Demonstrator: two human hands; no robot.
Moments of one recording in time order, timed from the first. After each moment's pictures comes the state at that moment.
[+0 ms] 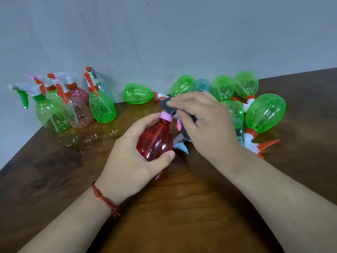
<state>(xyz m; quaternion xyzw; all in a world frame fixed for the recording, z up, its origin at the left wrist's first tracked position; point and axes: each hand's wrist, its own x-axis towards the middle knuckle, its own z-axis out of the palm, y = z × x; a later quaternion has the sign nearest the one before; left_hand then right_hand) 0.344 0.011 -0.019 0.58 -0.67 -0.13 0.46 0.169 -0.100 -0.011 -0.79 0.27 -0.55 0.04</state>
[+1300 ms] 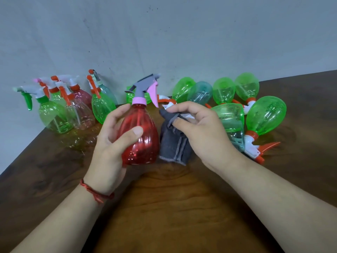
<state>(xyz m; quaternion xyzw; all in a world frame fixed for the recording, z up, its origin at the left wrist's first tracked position) 0.371 0.000 -0.018 0.48 -0.50 -0.32 0.65 0.181 -0.087 -0.013 -0.62 0.27 -0.52 0.53</state>
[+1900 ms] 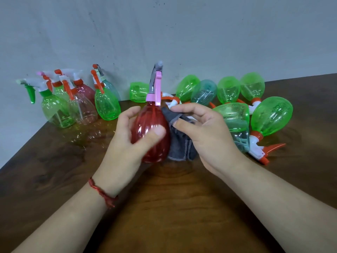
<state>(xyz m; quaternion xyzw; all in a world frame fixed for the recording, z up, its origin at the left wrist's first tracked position) 0.360 0.002 -0.019 0.56 -0.52 -0.29 0.57 0.183 -0.077 -0.014 -0.55 0.26 -0.52 0.60</state>
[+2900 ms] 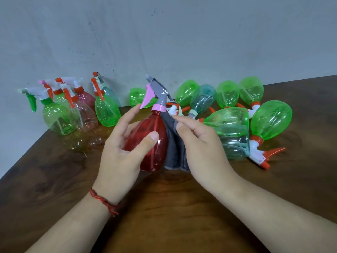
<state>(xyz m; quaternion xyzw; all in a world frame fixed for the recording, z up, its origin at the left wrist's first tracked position) 0.352 0.009 -0.012 0.54 -0.53 -0.21 0.62 0.188 -0.055 -0.013 -0.65 0.28 -0.51 0.48</state>
